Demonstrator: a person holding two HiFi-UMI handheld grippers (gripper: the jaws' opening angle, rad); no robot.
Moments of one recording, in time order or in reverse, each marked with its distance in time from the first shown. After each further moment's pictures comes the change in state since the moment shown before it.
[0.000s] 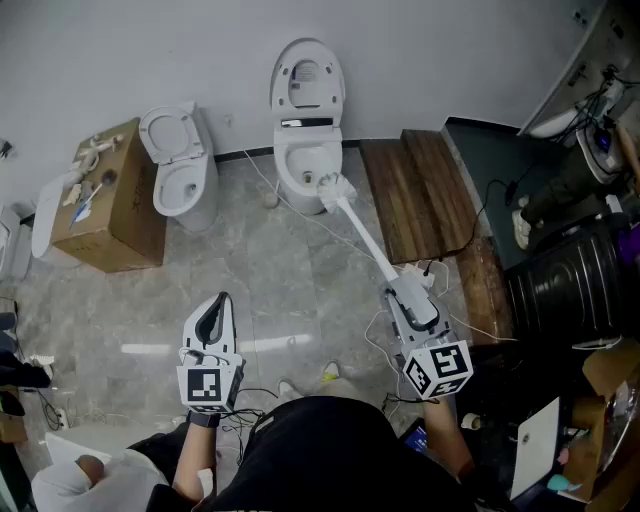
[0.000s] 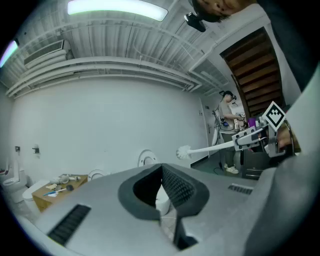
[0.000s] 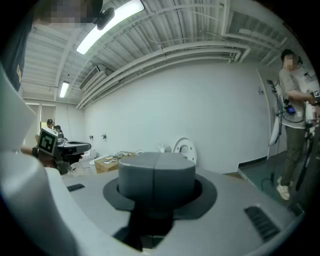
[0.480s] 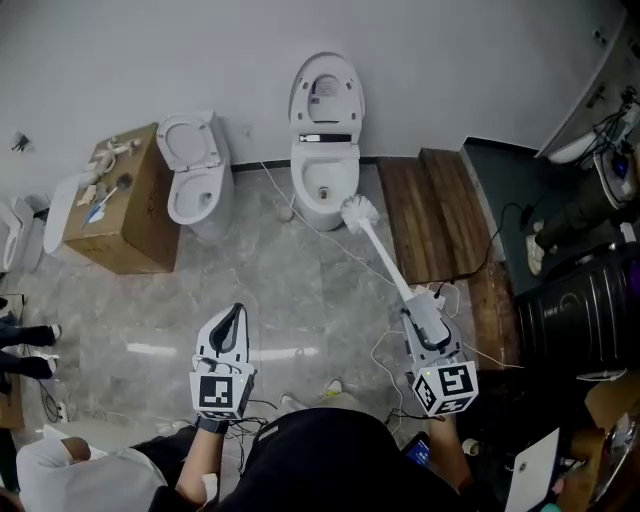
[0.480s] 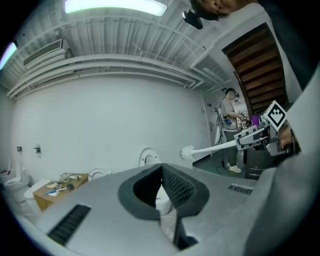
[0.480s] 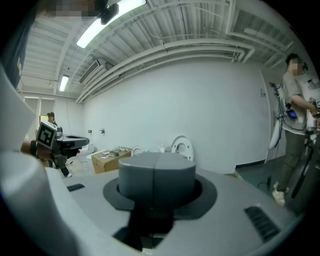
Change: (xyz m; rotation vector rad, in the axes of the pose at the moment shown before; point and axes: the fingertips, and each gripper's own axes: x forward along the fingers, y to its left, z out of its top) left arm 0.033 -0.006 -0.005 -0.003 0.021 0.013; right arm 0.016 -0.034 -0.004 -0.047 0.043 -0.026
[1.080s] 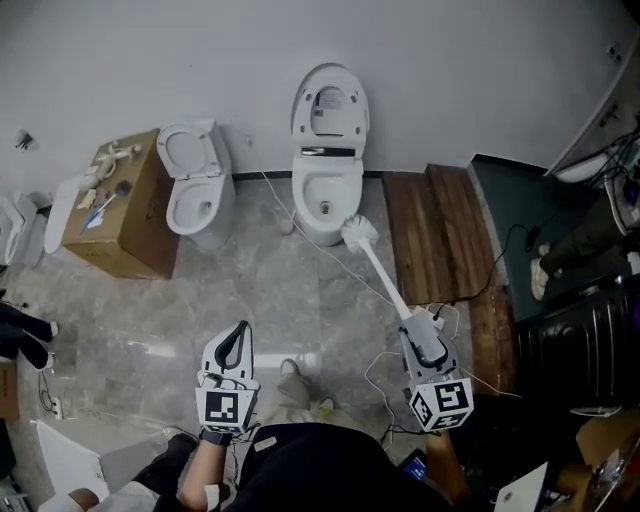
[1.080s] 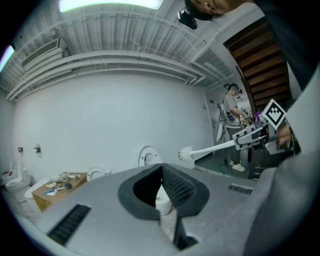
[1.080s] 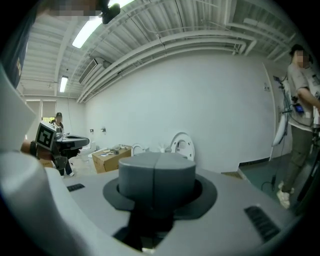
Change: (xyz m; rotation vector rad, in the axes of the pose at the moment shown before) left arm 0.062 -0.027 -0.006 0.004 0.025 0.021; right arm 0.047 -0.056 -0.007 0.010 0.035 0.042
